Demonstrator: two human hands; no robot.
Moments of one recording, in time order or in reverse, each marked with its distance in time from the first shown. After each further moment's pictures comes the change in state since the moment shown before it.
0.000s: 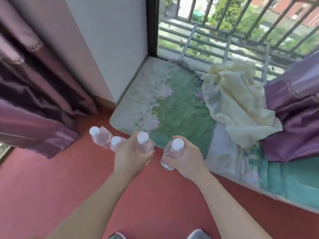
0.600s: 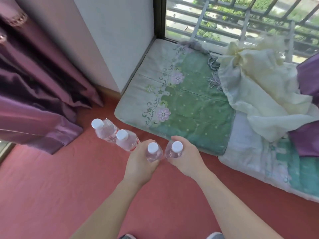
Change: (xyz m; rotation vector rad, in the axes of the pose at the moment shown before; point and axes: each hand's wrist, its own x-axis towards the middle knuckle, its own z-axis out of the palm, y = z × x) left_hand 0.002 -0.073 0.050 -0.174 -0.117 0.046; right_hand 0.040 0.050 0.079 0.073 -0.098 0.062
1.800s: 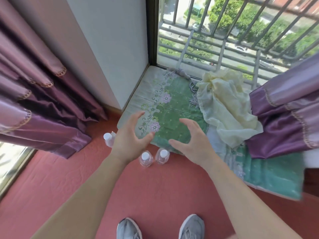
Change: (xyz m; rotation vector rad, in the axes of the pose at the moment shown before) left_hand -0.003 0.187 -0.134 0.078 0.057 0.121; right_hand -0.093 -0.162 -0.150 -0.141 0.118 -0.183
